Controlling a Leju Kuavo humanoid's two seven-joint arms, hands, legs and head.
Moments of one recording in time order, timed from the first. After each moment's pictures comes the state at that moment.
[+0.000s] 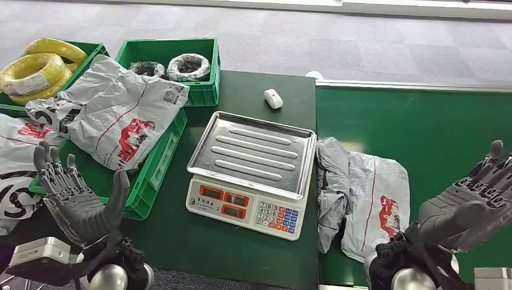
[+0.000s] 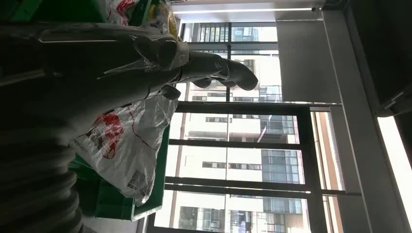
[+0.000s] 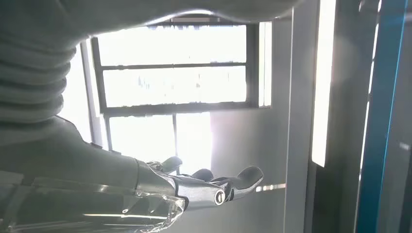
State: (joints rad) left arm 0.02 -0.14 -0.32 -1.86 -0.08 0.65 -0.70; right arm -0.01 0.15 0.19 -1.90 0.10 -0.37 -0.70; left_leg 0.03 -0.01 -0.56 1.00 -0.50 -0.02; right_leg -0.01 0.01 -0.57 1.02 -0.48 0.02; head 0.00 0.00
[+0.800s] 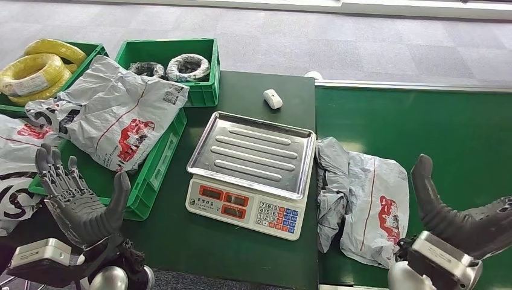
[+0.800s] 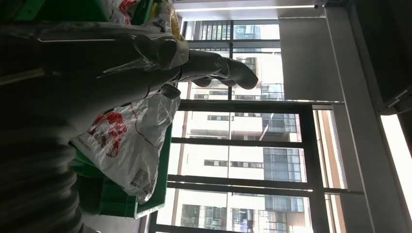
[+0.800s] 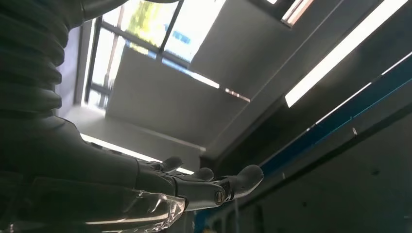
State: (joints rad) left arm 0.03 -0.14 -0.32 -1.86 -0.08 0.65 -0.70; right arm -0.06 0.12 0.04 -1.87 0.81 -0.64 -0.53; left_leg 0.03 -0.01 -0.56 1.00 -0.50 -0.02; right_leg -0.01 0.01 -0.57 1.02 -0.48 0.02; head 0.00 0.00
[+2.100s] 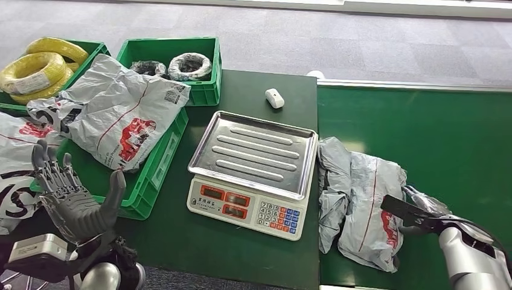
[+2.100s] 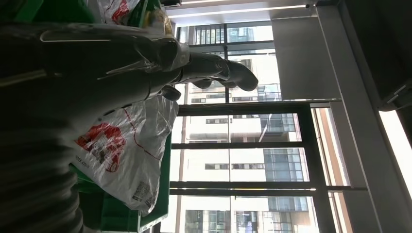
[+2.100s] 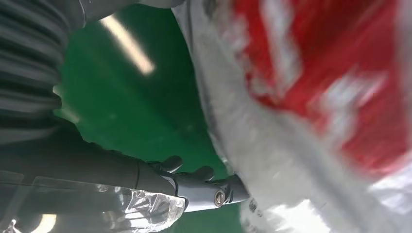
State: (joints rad) left arm 0.02 -0.09 -0.28 -1.84 -0.08 0.58 -0.70; right arm -0.51 -0.35 -0.19 -0.43 1.28 0.34 -0.57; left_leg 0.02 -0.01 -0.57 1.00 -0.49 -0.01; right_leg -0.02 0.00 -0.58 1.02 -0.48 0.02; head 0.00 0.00
